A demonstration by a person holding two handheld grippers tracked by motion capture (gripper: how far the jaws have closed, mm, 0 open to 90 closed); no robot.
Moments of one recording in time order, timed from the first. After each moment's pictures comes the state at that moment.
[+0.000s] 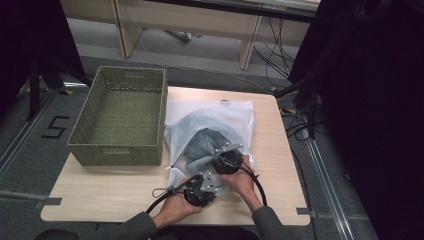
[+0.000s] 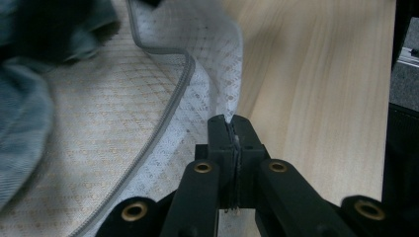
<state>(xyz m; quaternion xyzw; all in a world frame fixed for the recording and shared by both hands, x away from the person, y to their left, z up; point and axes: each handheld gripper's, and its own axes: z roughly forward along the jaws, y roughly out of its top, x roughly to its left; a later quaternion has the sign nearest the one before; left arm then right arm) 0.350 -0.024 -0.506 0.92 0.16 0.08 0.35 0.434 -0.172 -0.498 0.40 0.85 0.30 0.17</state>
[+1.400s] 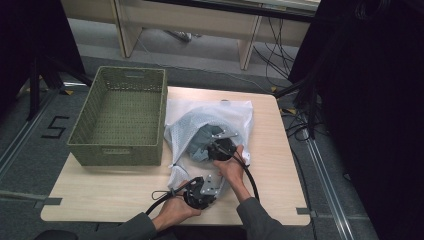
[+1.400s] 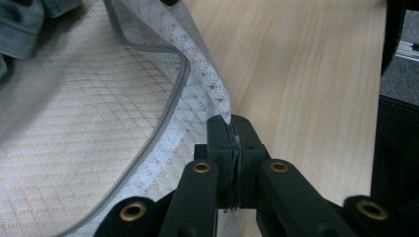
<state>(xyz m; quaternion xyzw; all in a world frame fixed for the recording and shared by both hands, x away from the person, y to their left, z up) 0.343 -0.024 -0.507 0.92 0.17 0.08 0.35 0.469 -0.152 -0.494 0.46 0.80 0.33 0.19</state>
